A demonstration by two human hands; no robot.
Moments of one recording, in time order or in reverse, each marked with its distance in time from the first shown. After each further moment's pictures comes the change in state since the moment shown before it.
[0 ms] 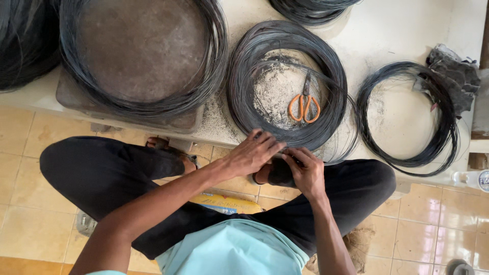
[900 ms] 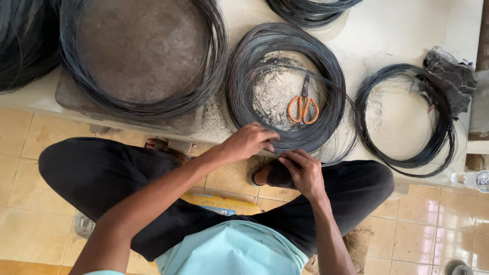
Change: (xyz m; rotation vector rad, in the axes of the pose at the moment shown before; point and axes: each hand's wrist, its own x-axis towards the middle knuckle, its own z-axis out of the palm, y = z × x) left_hand 0.020 -0.034 -0.009 -0.486 0.021 -0.070; right_hand 0.000 0.000 -0.003 0.022 -0.104 0.033
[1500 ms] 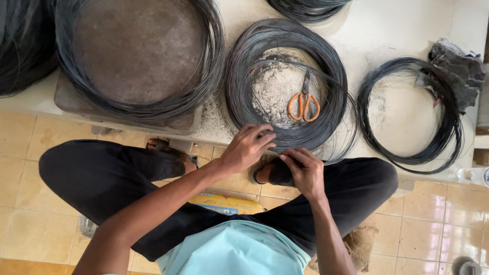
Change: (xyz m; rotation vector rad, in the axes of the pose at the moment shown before) left_hand -0.017 0.015 0.022 0.416 0.332 0.025; right_hand -0.003 0.001 0.005 0.042 0.122 0.027
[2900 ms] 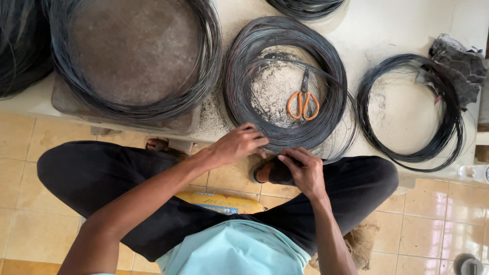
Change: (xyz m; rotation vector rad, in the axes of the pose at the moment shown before) left_hand 0.000 -0.032 -0.009 -0.103 -0.360 0.184; right_hand 0.003 0.004 -0.003 0.018 -0.050 -0.012
